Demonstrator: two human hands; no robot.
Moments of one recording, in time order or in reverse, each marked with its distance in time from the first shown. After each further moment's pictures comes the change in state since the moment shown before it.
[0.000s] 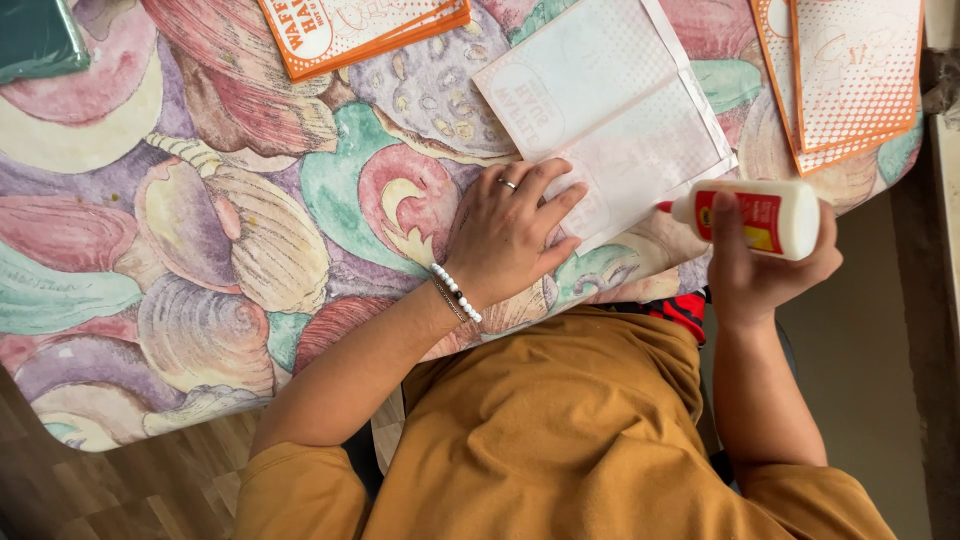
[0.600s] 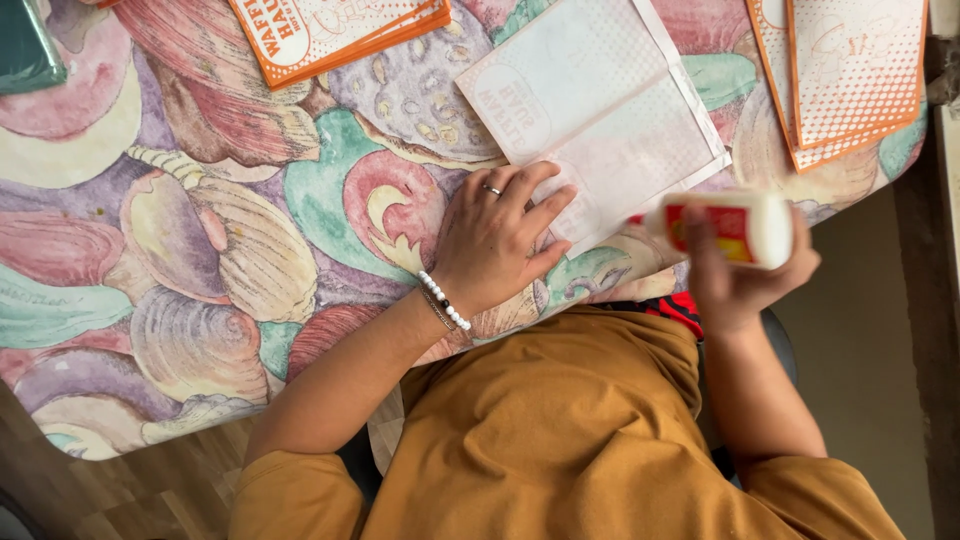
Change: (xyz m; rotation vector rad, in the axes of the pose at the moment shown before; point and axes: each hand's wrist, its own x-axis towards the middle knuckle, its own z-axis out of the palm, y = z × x) left_hand 0.003 0.000 -0.004 -0.030 -0.023 -0.002; right_hand -0.025 0.014 -0.001 -0.033 -0.005 0.055
